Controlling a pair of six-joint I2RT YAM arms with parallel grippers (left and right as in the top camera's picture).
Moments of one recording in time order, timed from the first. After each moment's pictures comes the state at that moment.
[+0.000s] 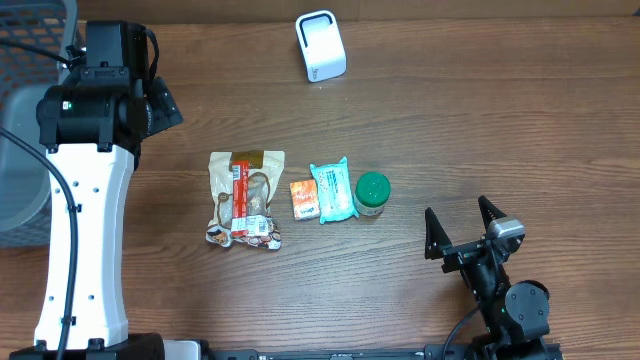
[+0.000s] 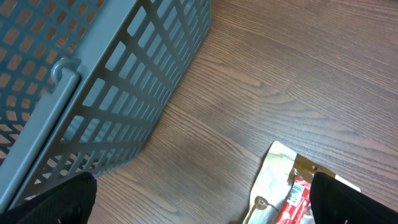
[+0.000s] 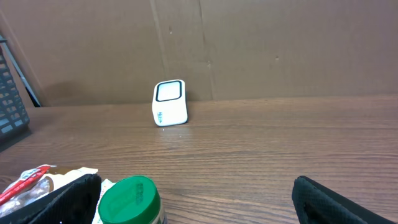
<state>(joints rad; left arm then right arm) 0.00 1.56 1.76 -1.27 -0.42 -0.43 0.22 0.01 0.02 -0.03 -0.05 0.16</state>
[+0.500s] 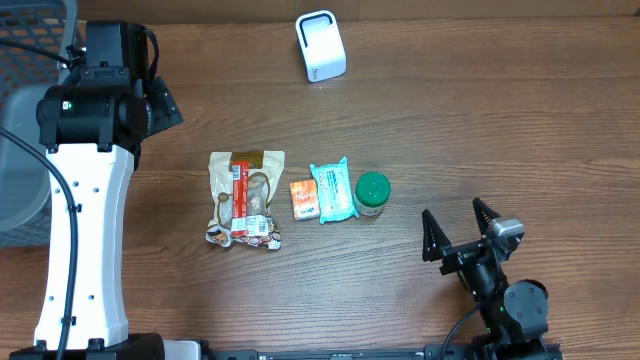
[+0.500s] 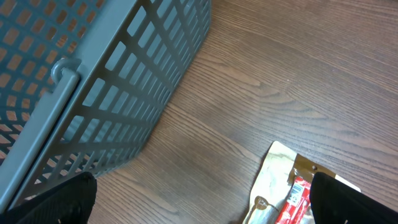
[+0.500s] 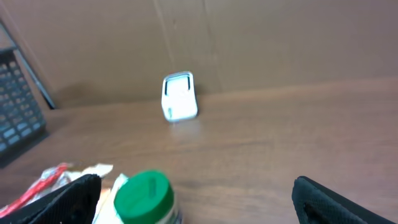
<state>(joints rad) 0.00 1.56 1.76 -1.27 -0.42 -0.43 0.22 0.01 0.02 -0.08 -0.08 0.24</state>
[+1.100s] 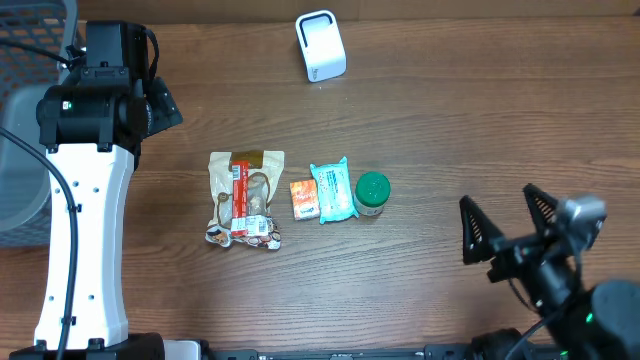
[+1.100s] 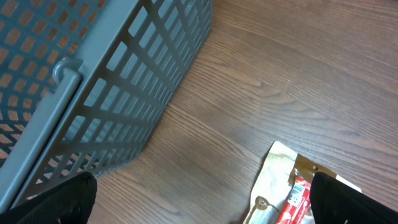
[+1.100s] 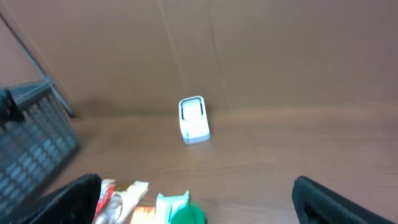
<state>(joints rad) 0.00 1.56 1.76 -1.27 -0.43 -0.43 0.22 0.44 0.93 -0.69 -0.08 0.24</state>
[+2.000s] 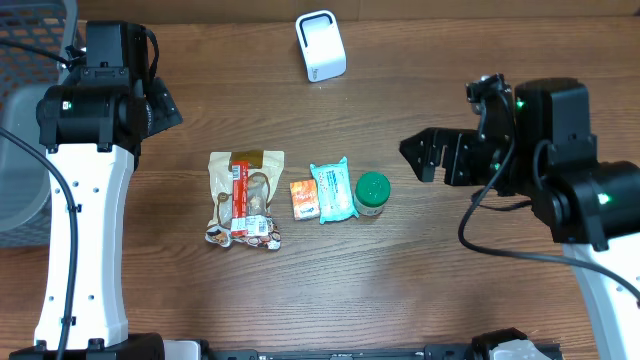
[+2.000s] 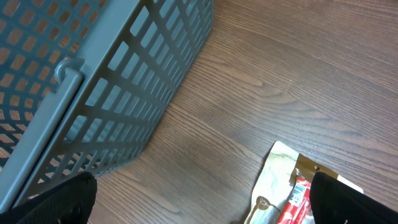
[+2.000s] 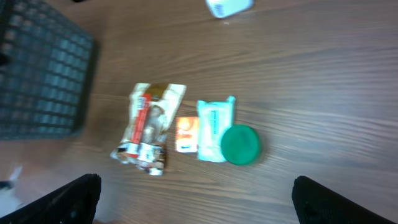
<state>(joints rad) 0.00 1.56 1.76 -1.28 -0.43 -0.43 0.22 1.24 1.51 -1.11 -0.39 0.29</state>
